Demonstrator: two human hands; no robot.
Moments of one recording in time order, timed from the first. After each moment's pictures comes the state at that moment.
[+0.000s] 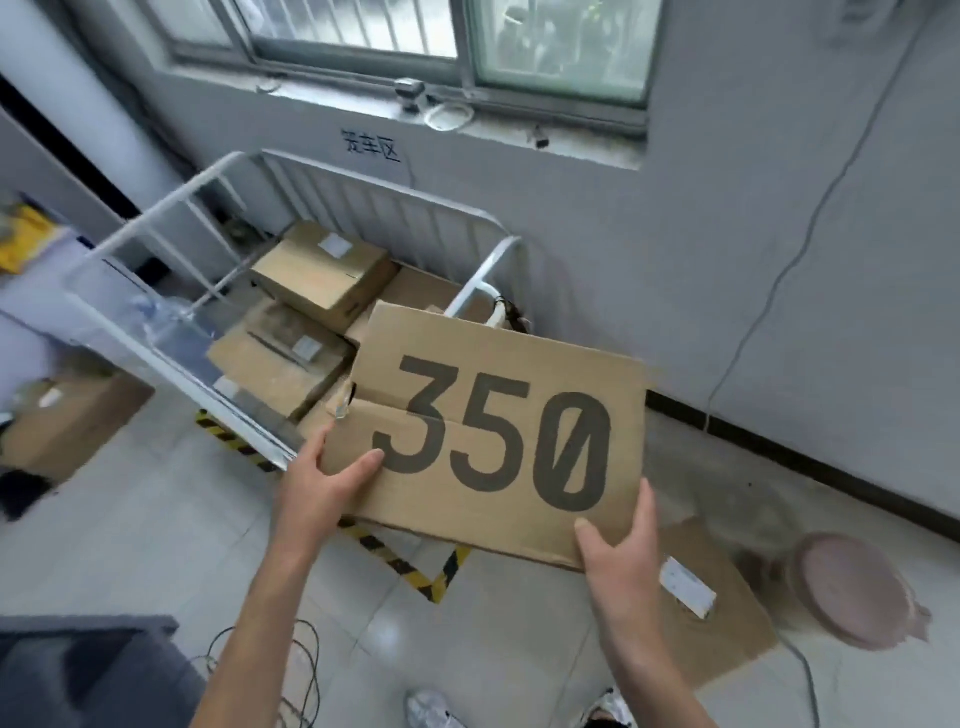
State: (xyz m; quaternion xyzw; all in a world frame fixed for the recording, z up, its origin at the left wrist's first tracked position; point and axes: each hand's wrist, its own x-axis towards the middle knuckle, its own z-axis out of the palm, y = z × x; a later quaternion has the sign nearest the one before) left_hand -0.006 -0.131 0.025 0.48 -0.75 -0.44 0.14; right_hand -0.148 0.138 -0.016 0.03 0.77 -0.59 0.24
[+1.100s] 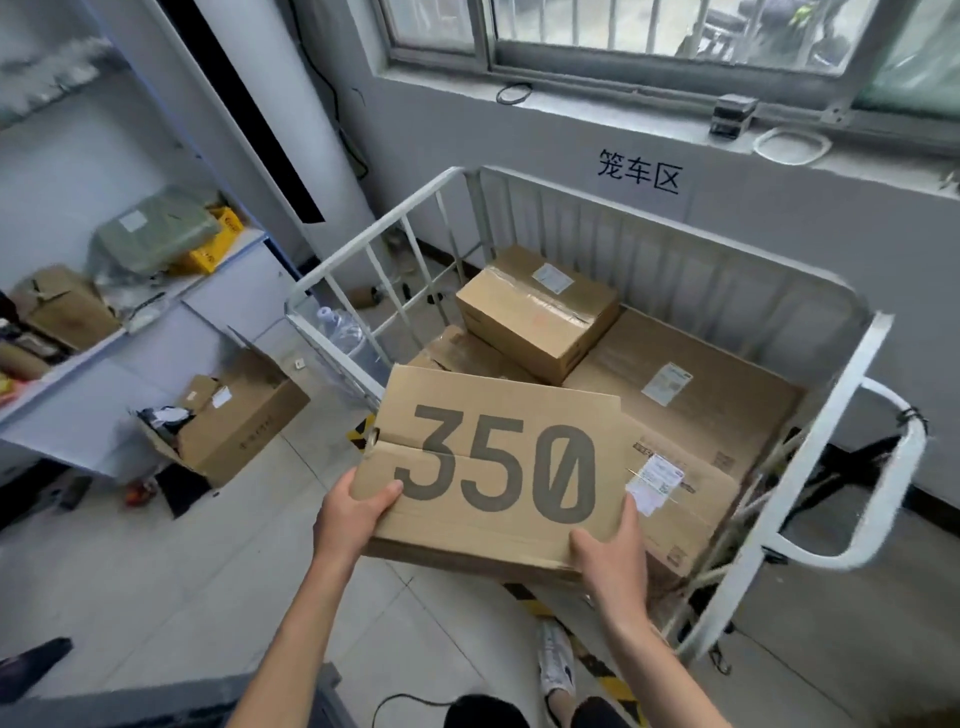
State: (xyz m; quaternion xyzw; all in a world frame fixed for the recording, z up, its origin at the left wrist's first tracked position) left_hand 0.236 -0.687 -0.019 0.62 -0.65 -0.43 0.13; right_hand 0.044 -0.467 -0.052 -0.03 0.79 -0.51 0.34
